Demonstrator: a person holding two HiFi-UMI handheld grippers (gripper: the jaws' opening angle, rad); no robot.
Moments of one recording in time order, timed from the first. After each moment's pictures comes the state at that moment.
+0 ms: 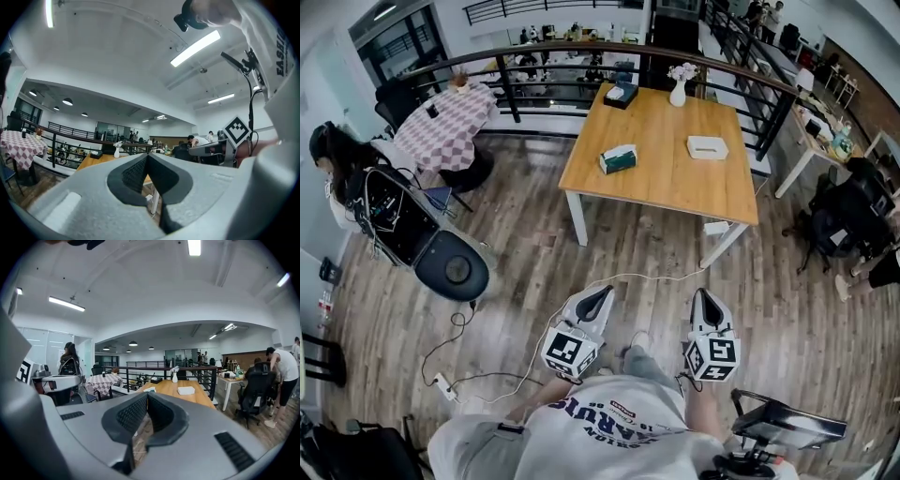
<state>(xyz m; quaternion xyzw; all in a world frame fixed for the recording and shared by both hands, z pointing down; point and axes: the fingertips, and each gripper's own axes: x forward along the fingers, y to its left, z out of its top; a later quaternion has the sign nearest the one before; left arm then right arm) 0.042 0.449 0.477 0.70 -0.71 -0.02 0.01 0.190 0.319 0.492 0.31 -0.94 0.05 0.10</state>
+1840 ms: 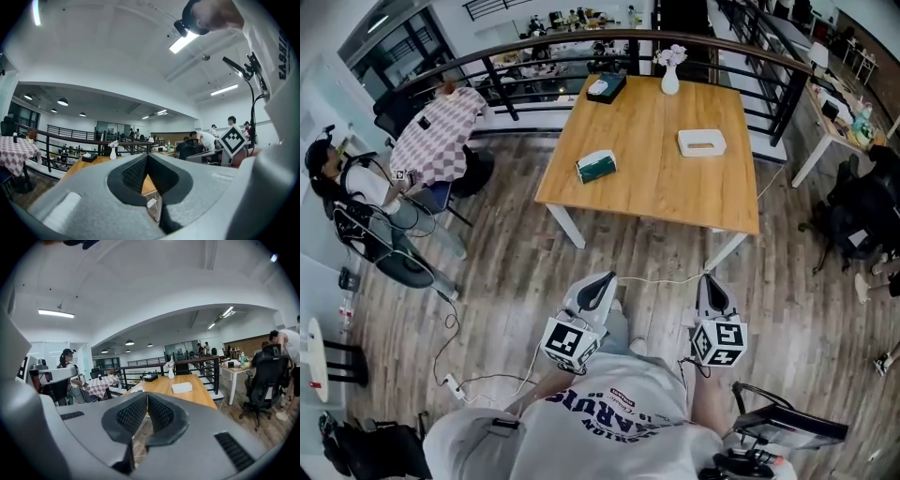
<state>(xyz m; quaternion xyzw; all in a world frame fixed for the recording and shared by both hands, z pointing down) 0.056 0.217 0.477 0.70 -0.72 0.01 0.01 0.195 0.077 0.540 0.29 -0.95 0.11 0.10</state>
